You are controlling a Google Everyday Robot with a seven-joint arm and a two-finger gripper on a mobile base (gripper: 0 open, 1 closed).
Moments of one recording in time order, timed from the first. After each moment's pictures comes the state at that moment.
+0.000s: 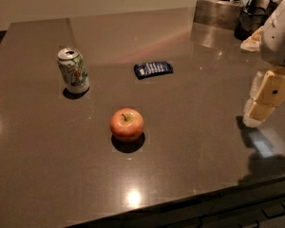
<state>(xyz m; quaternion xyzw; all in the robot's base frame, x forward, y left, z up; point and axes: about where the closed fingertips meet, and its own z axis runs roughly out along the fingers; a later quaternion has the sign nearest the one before) 0.438 -0.217 0.976 -0.60 0.78 -0.03 0.16</state>
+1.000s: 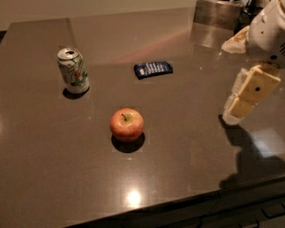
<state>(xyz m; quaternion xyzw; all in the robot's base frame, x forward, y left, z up) 0.442 -0.179 0.977 -0.61 0.77 0.05 0.21</state>
